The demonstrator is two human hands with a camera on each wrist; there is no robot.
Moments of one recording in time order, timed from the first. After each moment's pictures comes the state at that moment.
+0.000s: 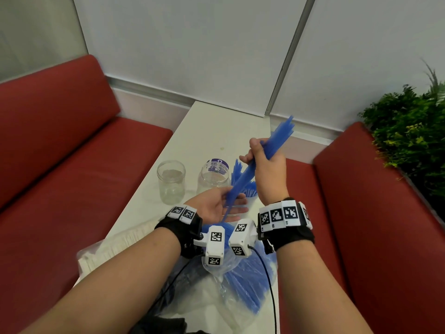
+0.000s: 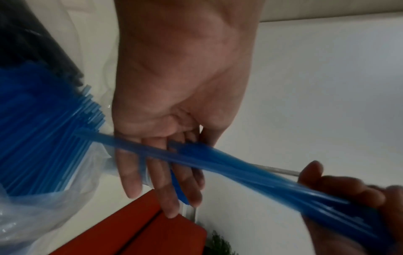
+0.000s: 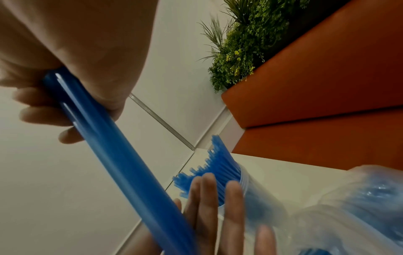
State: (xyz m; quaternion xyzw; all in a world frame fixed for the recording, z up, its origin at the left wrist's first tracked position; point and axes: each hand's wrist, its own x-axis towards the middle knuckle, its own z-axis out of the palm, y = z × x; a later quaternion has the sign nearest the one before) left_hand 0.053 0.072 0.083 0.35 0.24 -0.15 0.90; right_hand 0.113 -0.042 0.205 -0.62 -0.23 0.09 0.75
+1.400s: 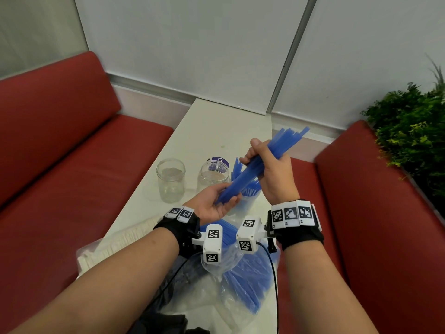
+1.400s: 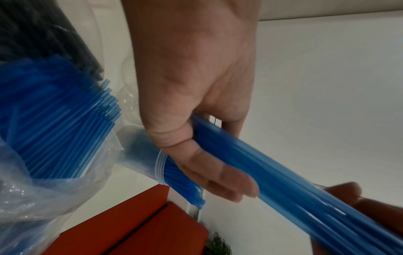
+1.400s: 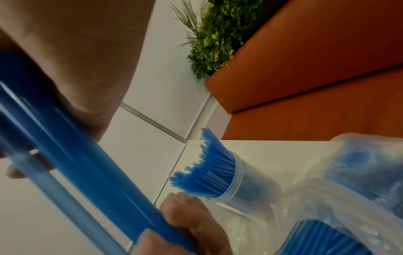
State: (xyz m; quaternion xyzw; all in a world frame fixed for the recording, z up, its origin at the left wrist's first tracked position) left_hand 0.047 0.065 0.103 0.19 0.25 -0.08 0.95; right_hand 0.133 -0.054 0.198 -0.54 -0.26 0.21 0.77
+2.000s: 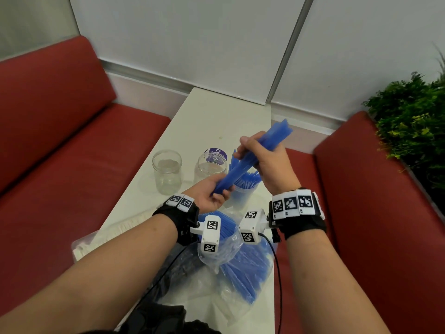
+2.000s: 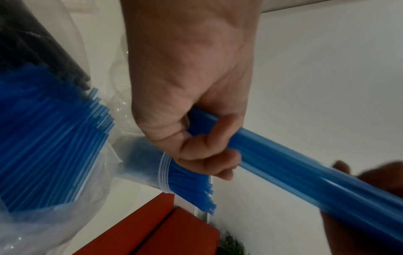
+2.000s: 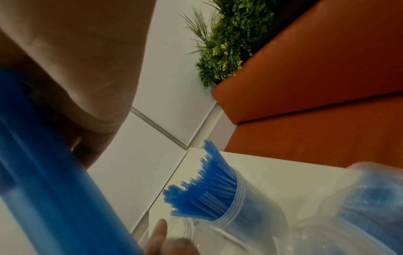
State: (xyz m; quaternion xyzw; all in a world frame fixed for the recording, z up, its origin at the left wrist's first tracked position) left_hand 0.062 0.077 0.088 0.26 0.28 -0.12 0.92; right_hand 0.144 -0.055 0.201 -0.61 -0.30 0.22 0.70
